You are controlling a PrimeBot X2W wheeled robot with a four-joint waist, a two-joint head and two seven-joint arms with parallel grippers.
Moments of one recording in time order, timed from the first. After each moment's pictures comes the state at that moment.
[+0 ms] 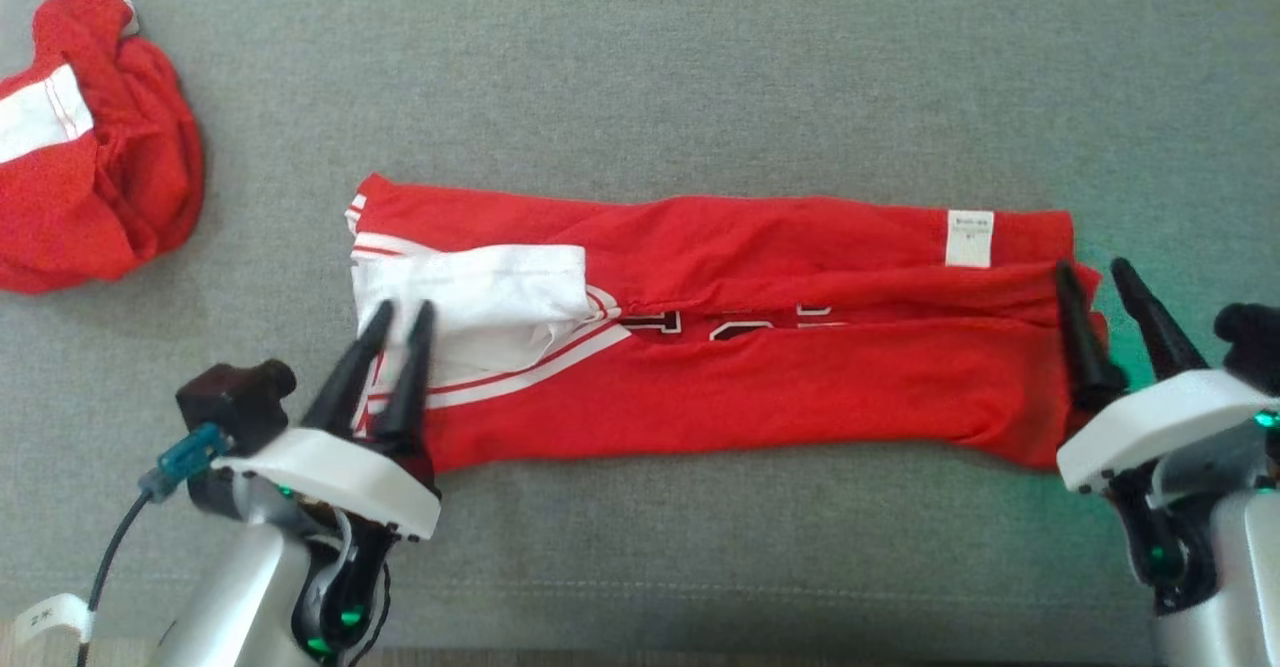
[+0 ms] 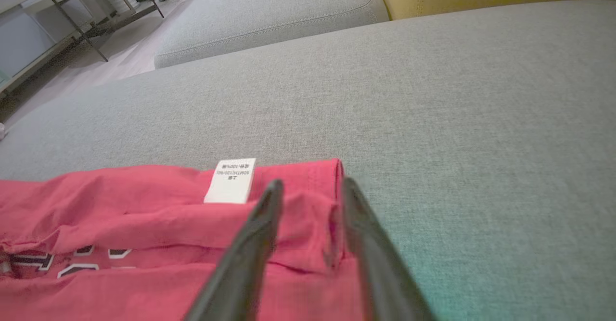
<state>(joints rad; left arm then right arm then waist) -0.19 0.25 -0.39 0.20 -0.62 -0.01 -0.18 -0.12 -0.14 -0.06 0.07 0.32 0.13 0.20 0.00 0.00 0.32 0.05</state>
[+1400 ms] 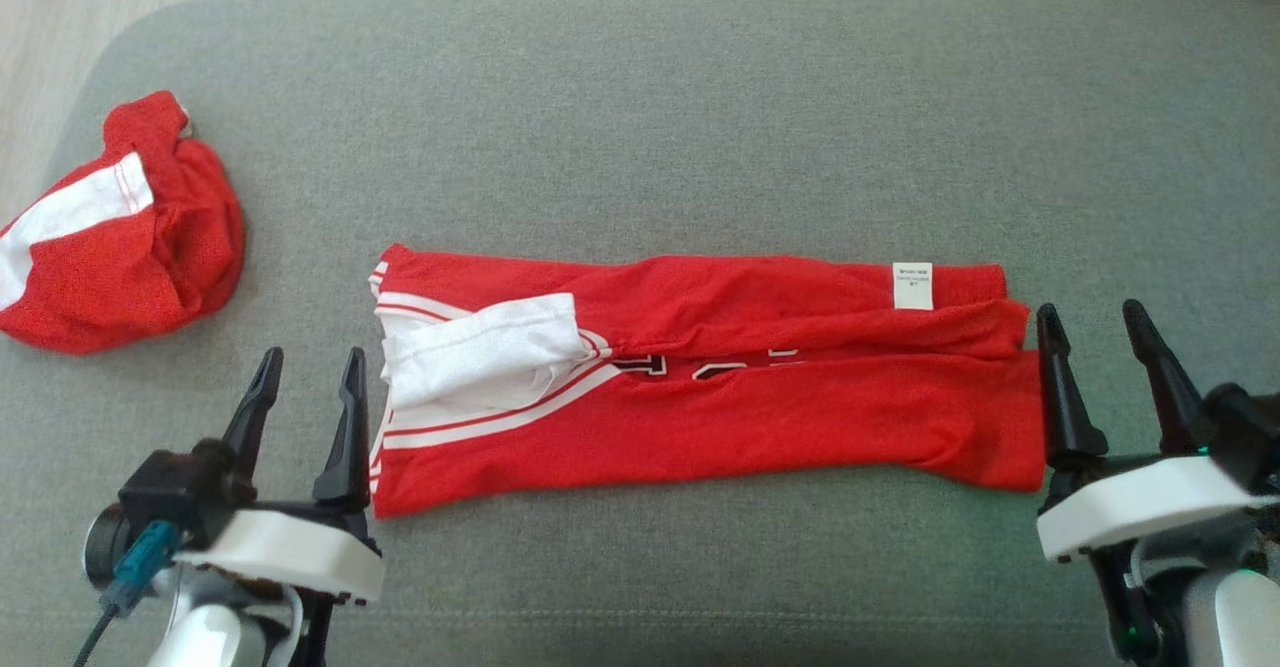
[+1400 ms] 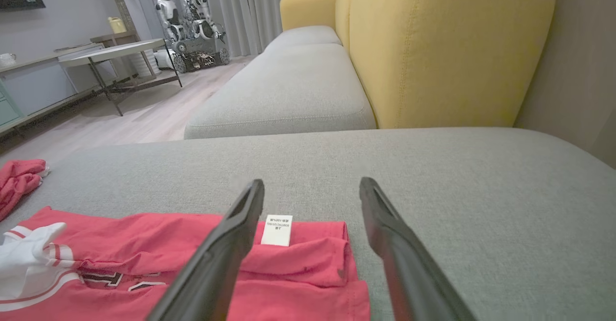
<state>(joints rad) -0.01 0.32 -0.31 0.03 -0.42 0.15 -0.23 0.04 -0.05 -0.07 -0.10 0.16 0.13 0.09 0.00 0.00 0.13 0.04</state>
